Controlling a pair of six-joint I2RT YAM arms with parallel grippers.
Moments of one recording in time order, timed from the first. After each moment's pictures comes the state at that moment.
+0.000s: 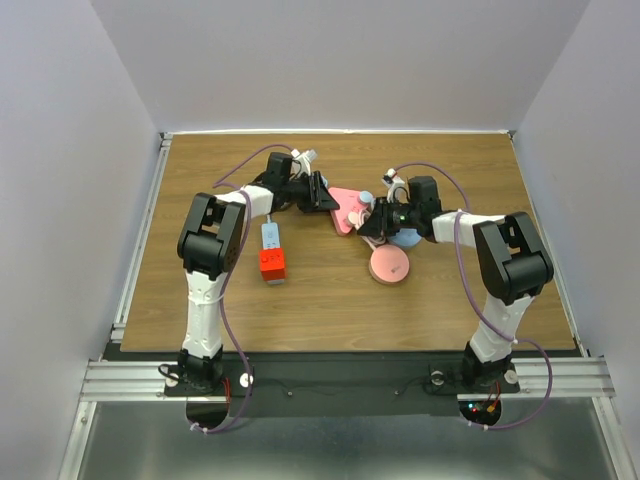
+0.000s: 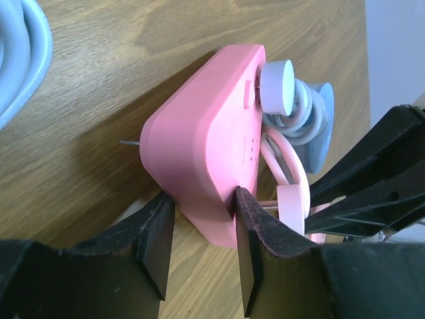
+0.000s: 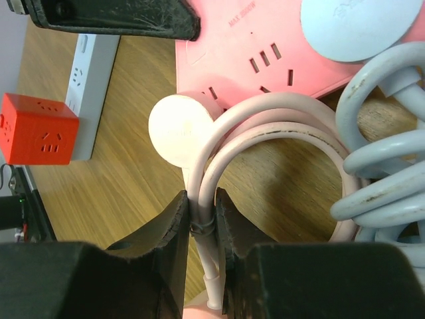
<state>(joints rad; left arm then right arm) -0.34 2.19 1.43 0.09 0.71 -0.53 0.28 1.87 0.99 0.19 -0.68 0.29</state>
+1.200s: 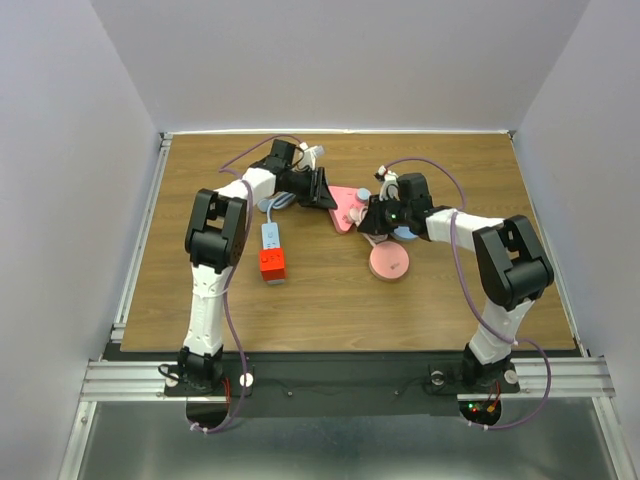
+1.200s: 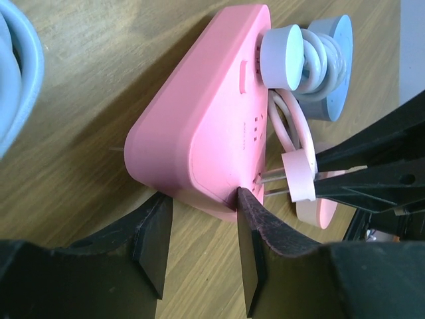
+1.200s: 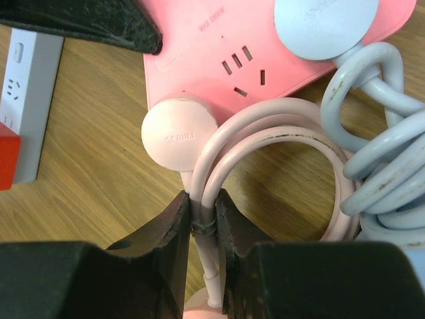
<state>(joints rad) -0.33 2.28 1.71 -0.33 0.78 -0.28 0.35 1.83 1.04 0.08 -0.43 0.21</state>
